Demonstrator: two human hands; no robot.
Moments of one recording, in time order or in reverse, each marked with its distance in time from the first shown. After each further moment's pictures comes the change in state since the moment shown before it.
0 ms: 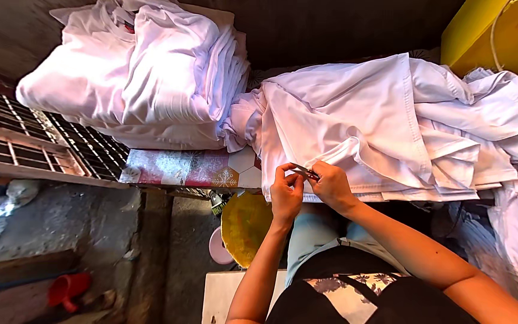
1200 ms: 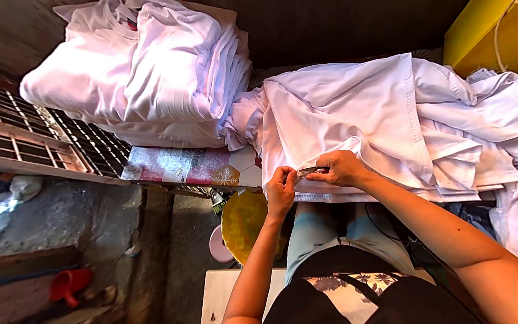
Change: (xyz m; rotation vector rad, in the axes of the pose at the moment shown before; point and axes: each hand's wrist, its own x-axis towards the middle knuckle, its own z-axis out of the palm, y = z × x) left_hand 0.009 -0.028 -0.010 0.092 0.026 0.068; right_hand 0.040 0.051 -0.034 -0.105 -0.462 -0.212
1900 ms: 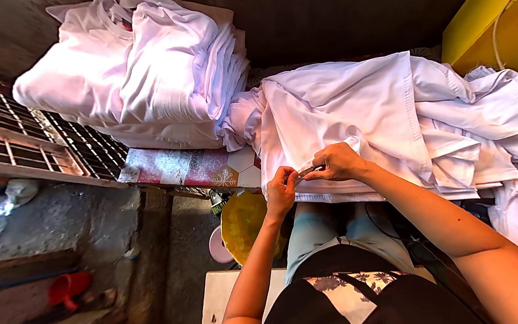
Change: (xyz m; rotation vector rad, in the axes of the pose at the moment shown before) left_hand 0.003 0.000 -0.003 0.073 -0.080 0.024; right_hand 0.020 -0.001 -0.020 -0.112 -0.227 -0.079
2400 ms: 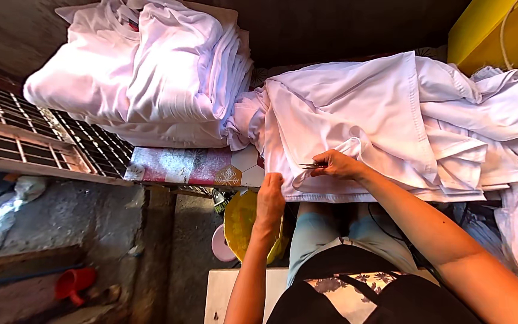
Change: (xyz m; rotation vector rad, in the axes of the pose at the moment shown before) left_hand -0.014 -0.013 -0.034 0.461 0.005 0.188; right_hand 0.009 0.025 0.036 0.678 0.032 0.057
